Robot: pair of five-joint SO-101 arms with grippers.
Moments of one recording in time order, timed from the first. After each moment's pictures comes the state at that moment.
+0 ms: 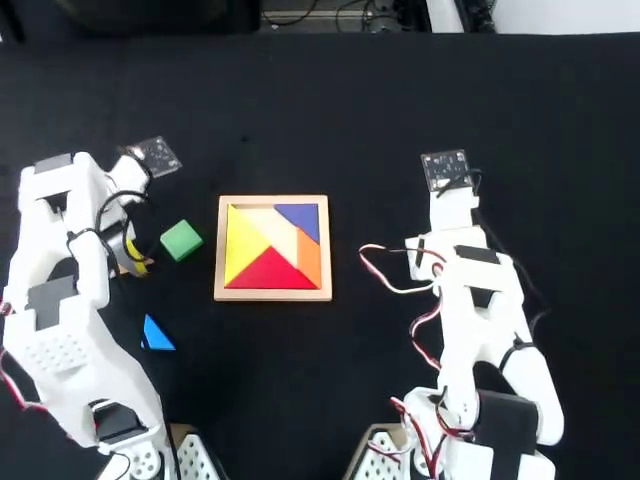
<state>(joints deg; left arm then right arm) -23.6 22.0 4.9 64.4 -73.3 9.4 -17.7 58.5 30.0 17.6</state>
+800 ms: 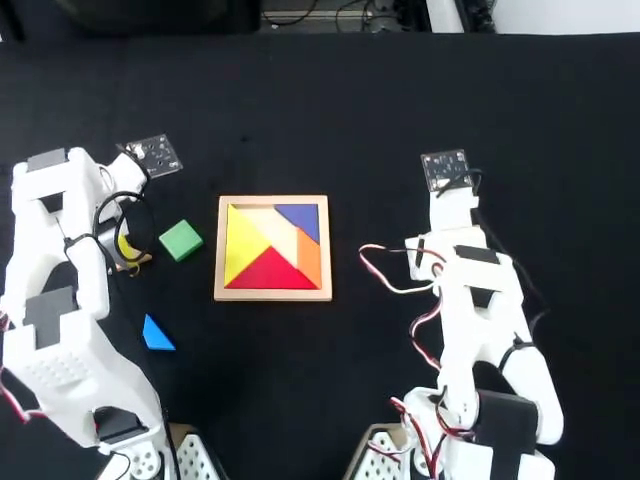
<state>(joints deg) -23.6 17.9 6.2 62.2 -80.3 9.5 -17.7 58.5 30.0 17.6</state>
